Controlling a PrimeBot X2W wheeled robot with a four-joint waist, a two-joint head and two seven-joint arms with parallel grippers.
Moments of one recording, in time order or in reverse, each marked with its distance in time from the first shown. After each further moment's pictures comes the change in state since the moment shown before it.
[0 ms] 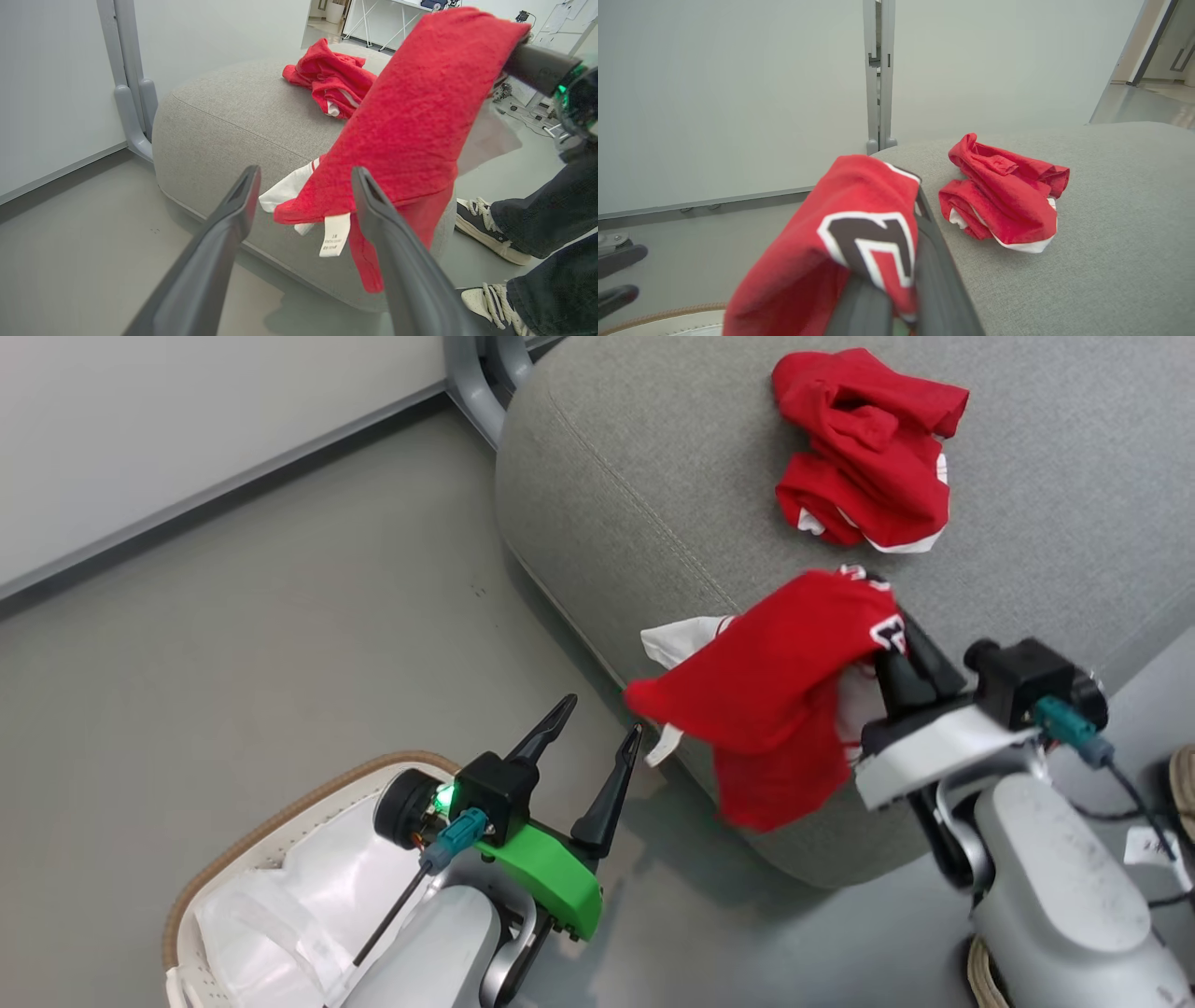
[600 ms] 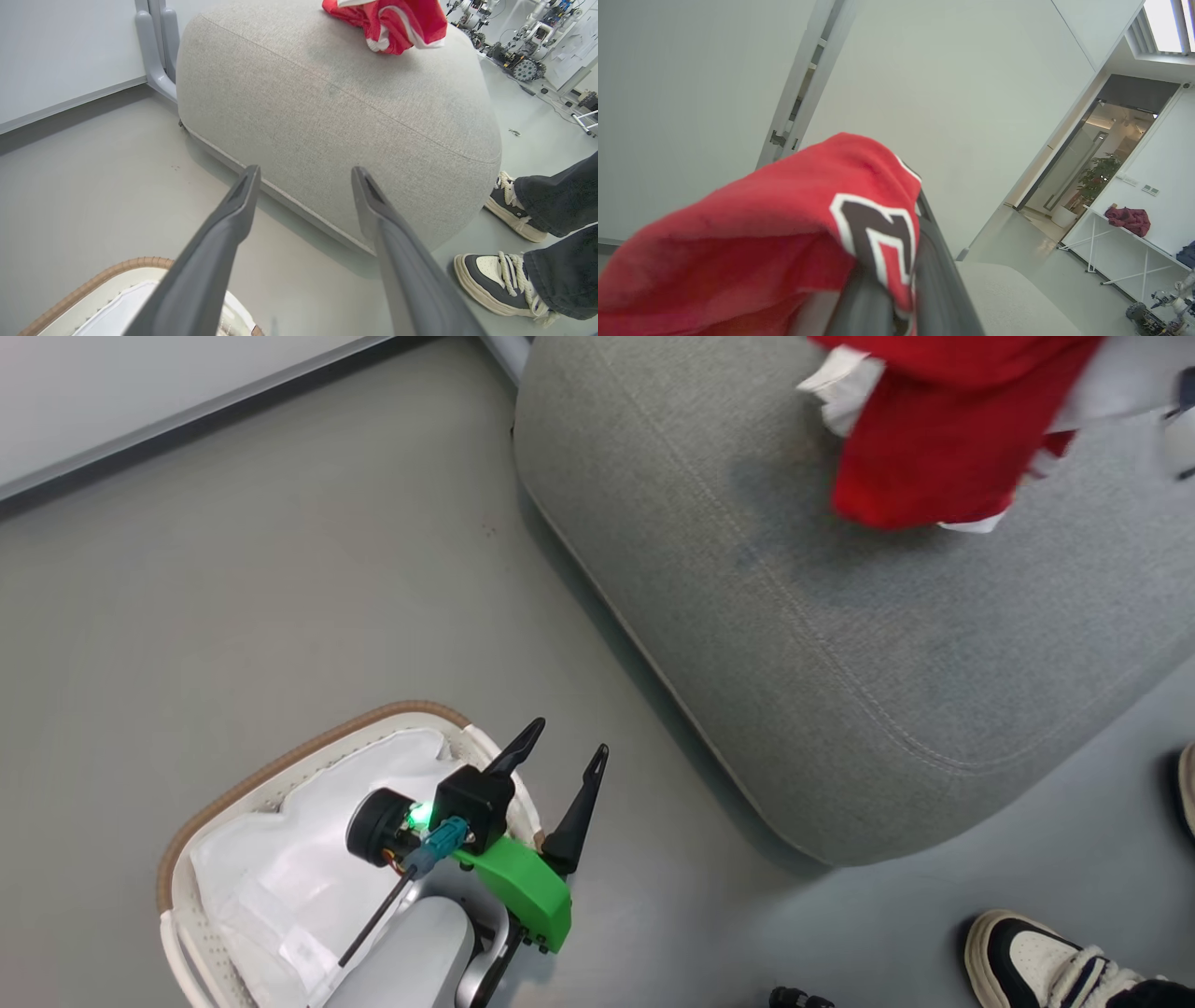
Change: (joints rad) left arm -0.002 0.030 -0.002 0.082 0.003 0.000 0.000; right arm -0.501 -0.338 -0.072 0.124 -0.070 0.000 0.000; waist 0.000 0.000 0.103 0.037
